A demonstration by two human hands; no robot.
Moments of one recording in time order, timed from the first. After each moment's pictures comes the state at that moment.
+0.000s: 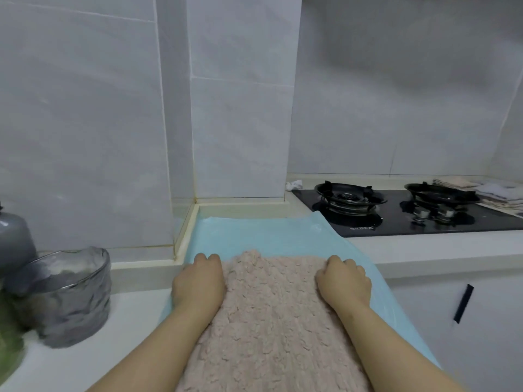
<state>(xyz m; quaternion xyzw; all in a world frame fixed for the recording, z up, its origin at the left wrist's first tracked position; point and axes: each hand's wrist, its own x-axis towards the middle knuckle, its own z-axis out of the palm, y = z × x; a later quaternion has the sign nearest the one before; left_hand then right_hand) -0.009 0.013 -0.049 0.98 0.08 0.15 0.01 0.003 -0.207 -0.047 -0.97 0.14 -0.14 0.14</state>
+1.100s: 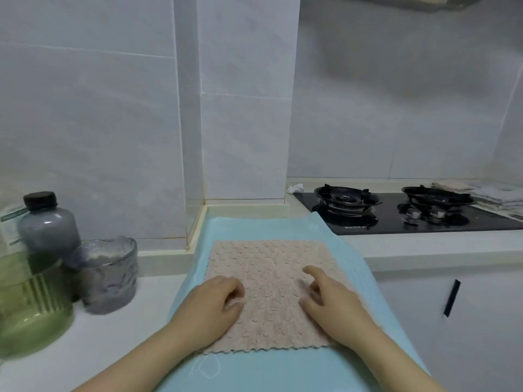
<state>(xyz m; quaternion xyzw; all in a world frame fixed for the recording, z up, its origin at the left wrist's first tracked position) -0.095 0.019 -0.049 0.95 -0.18 0.14 0.22 -0.090 -0.215 -0.040 -0.96 -0.12 -0.08 0.24</state>
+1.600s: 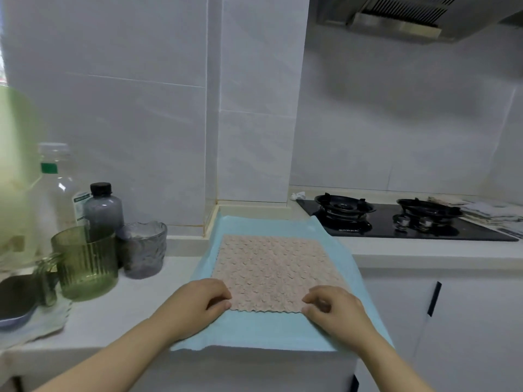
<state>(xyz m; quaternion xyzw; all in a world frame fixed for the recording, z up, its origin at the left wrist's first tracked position) -0.165 0.043 -0.050 0.95 -0.21 0.17 0.16 -0.162 -0.236 -0.041 -0.96 -0.15 -0.11 0.23</state>
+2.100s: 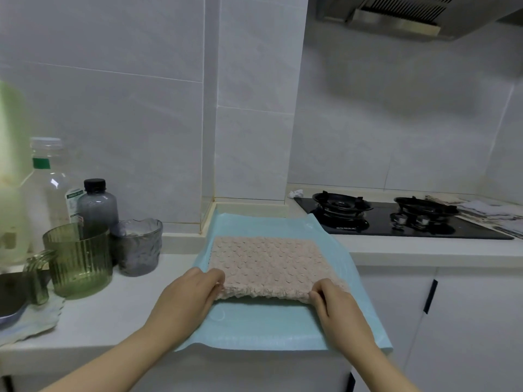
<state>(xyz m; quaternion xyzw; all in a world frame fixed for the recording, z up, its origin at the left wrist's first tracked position) -0.175 0.040 -0.055 0.92 -0.17 0.33 0.13 -0.155 -0.238 -0.065 -0.93 -0.14 -0.21 0.25</state>
